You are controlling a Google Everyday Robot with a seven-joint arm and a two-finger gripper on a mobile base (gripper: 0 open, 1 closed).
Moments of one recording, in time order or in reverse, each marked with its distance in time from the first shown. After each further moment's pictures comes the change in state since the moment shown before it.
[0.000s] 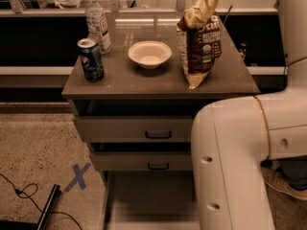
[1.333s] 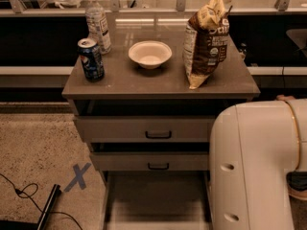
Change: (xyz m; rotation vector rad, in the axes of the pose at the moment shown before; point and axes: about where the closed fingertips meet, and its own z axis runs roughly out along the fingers) arm -0.007 -0.008 -0.070 0.003 -0.159 0.044
